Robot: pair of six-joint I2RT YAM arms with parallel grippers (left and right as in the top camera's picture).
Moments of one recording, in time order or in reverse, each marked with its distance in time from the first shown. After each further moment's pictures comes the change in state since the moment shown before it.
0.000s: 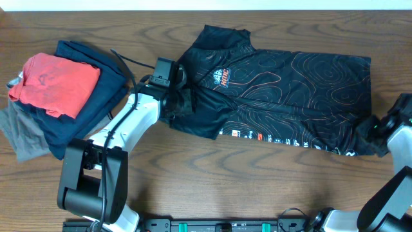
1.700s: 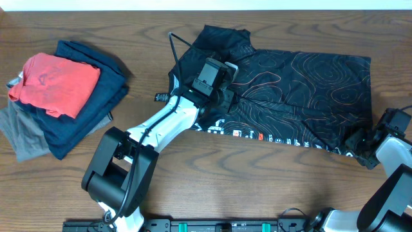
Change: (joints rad) left arm -0.262 0.115 0.099 0.285 -0.117 0.245; right arm 0.000 -0.001 -0.142 0.094 0.028 0.000
